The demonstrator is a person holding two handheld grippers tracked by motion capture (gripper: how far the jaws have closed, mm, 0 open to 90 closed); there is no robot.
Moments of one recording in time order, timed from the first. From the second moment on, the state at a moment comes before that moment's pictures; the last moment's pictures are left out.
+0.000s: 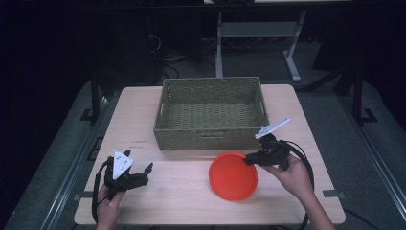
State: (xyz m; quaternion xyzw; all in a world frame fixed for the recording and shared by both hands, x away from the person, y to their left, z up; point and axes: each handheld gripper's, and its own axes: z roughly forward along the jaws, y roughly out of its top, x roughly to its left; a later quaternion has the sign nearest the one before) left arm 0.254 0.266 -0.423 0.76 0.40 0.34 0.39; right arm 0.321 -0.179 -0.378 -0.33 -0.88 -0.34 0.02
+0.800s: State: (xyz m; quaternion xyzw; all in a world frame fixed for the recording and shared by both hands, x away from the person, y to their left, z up) left arm 0.253 0.265 -0.422 0.76 0.40 0.34 0.39; right arm 0.322 -0.185 -0.357 -0.33 -0.87 -0.35 0.01
